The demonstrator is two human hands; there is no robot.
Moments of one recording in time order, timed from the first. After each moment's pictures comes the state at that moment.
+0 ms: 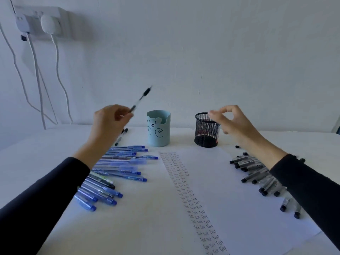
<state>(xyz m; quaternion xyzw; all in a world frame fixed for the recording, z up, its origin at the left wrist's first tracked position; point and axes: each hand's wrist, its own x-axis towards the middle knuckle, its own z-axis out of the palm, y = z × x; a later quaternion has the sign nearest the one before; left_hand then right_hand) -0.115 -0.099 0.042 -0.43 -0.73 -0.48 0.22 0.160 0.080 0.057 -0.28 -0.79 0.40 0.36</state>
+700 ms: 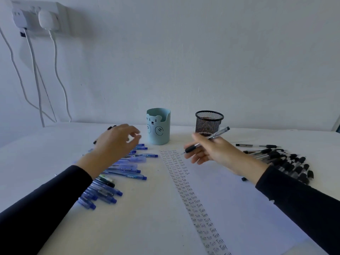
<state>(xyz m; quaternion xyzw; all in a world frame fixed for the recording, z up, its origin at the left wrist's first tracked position) -0.114 -0.104 0.004 -0.51 -0.81 -0.24 0.18 0.142 0.048 0.019 -0.20 -0.79 0.55 0.18</state>
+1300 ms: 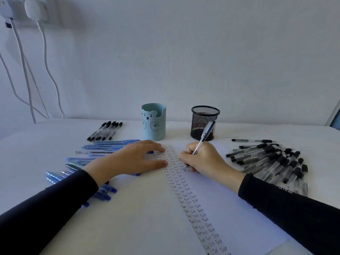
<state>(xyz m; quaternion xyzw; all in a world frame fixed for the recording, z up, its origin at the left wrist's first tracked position) -0.064 -0.091 -0.010 -0.63 -0.76 -0.14 -0.09 0.130 0.026 -0.011 -0.26 -0.82 0.44 0.27</state>
